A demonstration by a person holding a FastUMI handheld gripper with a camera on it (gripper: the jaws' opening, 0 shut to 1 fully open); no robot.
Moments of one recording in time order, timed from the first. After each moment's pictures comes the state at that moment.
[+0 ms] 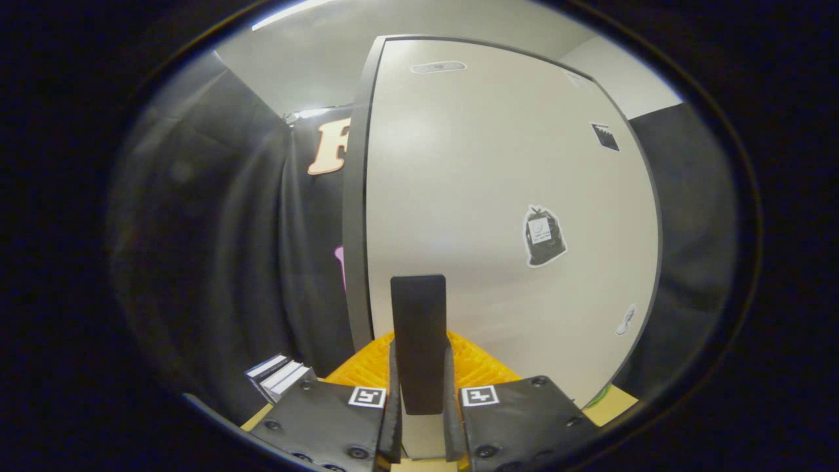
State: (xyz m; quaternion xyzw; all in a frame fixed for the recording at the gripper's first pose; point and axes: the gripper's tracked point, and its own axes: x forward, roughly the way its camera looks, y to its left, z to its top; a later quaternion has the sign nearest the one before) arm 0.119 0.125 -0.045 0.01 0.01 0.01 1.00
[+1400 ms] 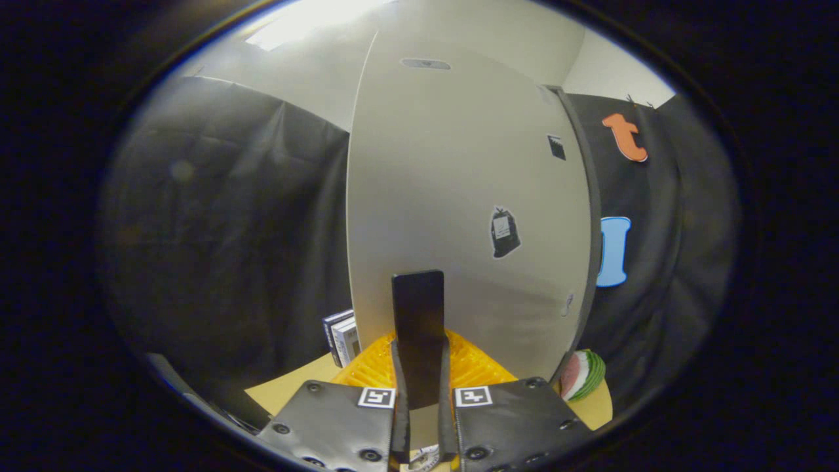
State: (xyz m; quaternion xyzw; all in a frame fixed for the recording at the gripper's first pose) arm 0.067 0.063 -0.048 0.01 0.04 0.20 0.98
